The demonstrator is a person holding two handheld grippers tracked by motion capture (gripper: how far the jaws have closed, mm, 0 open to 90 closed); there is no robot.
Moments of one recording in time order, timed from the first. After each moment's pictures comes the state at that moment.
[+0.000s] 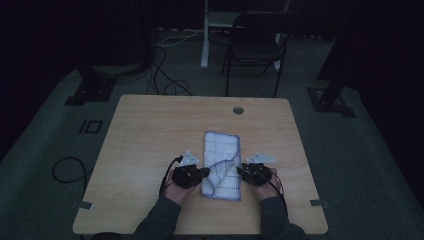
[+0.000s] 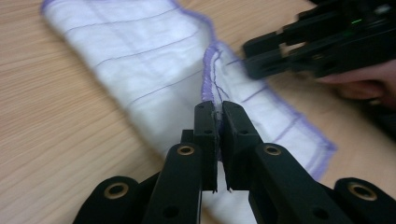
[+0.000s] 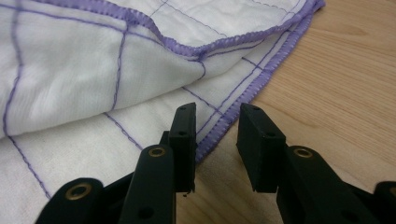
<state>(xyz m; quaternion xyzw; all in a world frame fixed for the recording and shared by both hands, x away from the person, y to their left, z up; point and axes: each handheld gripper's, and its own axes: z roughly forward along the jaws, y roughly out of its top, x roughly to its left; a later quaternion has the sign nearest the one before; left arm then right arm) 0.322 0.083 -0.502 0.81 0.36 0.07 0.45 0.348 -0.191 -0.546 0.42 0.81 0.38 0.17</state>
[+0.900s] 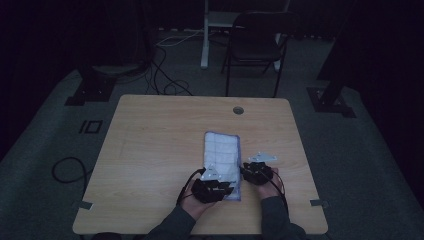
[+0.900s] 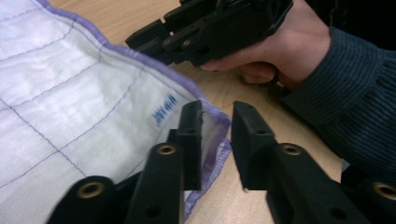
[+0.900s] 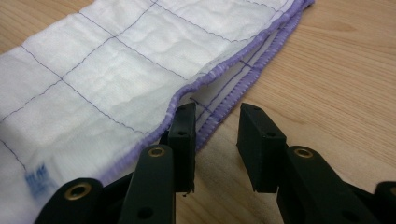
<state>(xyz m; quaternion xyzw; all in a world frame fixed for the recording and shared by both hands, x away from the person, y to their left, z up) 0.289 0.030 -0.504 0.84 0.28 0.02 0.46 0.351 -0.196 -0.545 0.43 0.80 0.38 0.17</state>
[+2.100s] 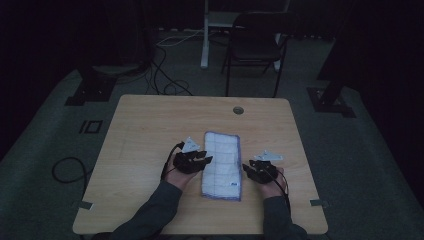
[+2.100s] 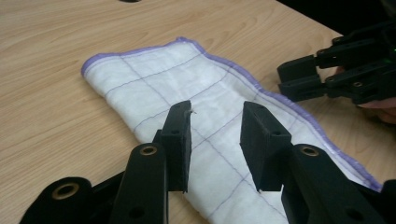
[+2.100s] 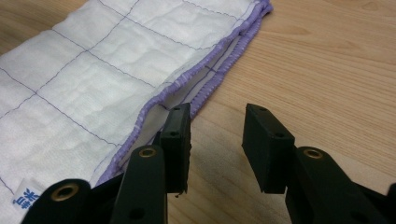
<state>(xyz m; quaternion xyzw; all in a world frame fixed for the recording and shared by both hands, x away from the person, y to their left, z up) 0.363 0.084 -0.490 0.81 0.35 0.12 0.45 0.351 -0.209 -0.541 0.46 0.78 0.38 0.19</state>
